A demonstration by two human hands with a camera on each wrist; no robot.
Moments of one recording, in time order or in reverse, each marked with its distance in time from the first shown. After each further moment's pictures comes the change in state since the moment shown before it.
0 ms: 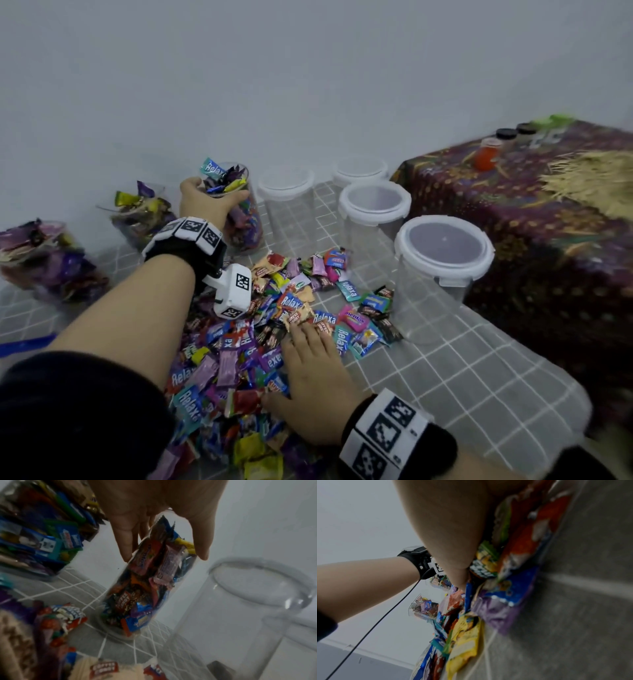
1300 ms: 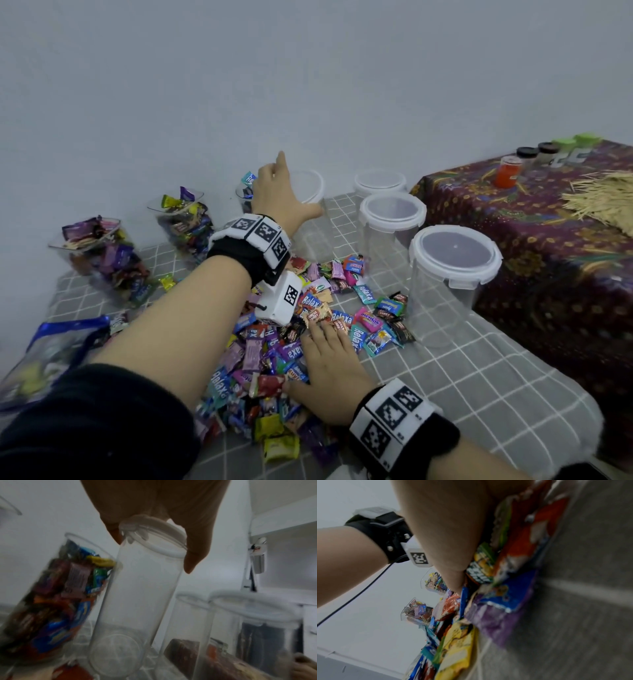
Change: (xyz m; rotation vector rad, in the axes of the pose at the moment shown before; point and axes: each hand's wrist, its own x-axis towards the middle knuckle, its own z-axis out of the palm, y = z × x) left_hand -0.059 0.065 0.006 0.396 -0.219 0.361; right_hand 0.001 0.000 0.002 -0.014 0.027 0.006
